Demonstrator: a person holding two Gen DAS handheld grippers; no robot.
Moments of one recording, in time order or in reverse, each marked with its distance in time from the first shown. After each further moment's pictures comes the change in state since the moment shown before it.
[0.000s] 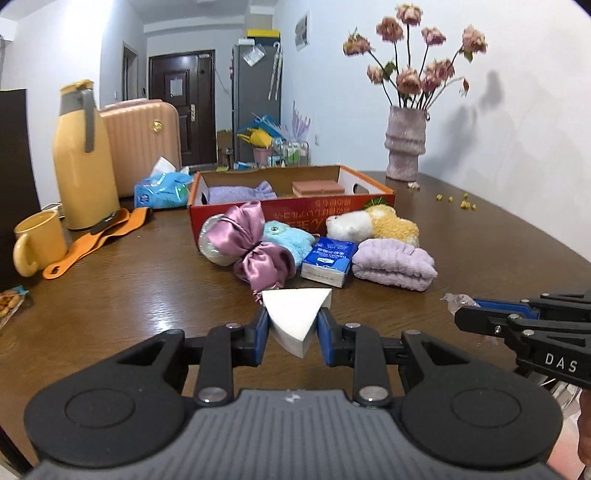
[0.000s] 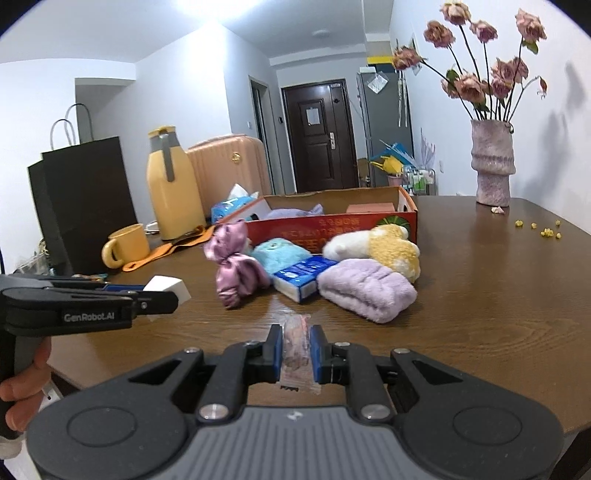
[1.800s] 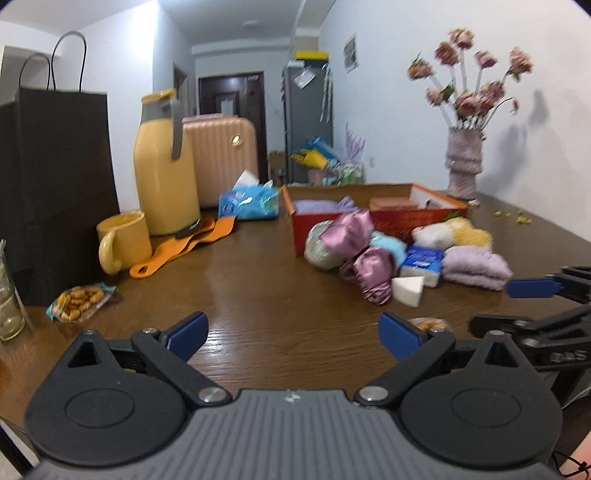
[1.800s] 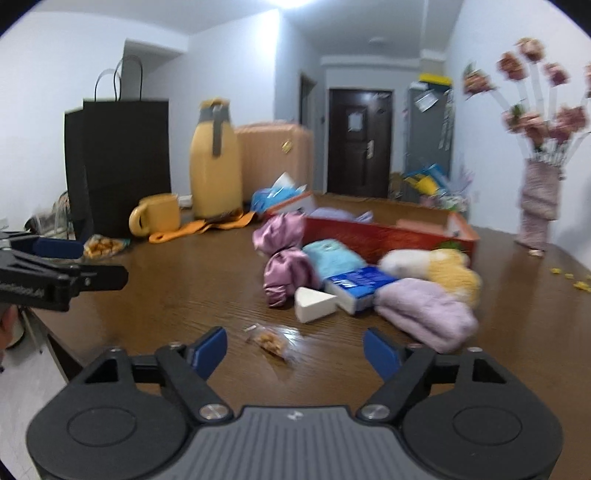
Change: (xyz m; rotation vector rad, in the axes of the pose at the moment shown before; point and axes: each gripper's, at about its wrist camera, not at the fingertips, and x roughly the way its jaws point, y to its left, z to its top) left arm -0.025 0.075 -0.020 -0.024 -0.063 0.170; right arm 0.071 0.046 0.008 -0.191 0.056 0.061
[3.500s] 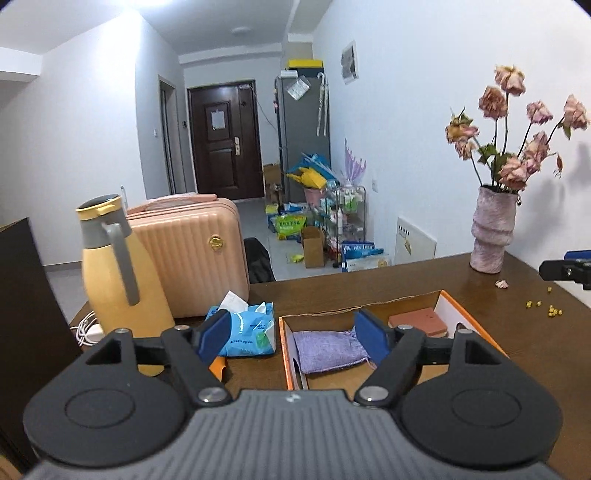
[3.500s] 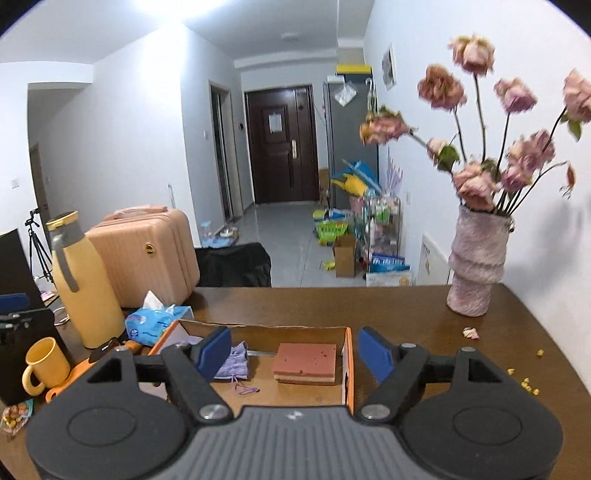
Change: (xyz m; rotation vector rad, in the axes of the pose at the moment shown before) left arm 0.122 -0.009 0.252 0.029 -0.027 -0.008; right arm 0.031 -0.185 0.243 0.180 -0.052 -0.211
